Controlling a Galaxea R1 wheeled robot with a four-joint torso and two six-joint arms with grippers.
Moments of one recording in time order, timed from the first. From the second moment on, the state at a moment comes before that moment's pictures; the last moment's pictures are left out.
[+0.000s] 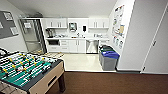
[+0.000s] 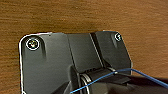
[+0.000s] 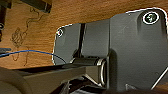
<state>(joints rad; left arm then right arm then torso) 1.44 2.81 -2.33 -0.04 -0.06 0.13 -1.51 2.74 -2.21 -0.33 0.06 0.31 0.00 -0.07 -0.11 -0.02</state>
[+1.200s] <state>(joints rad) 1.45 2.82 -2.33 -0.04 -0.06 0.13 -1.51 2.75 -2.23 -0.33 0.06 0.31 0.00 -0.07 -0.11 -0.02</state>
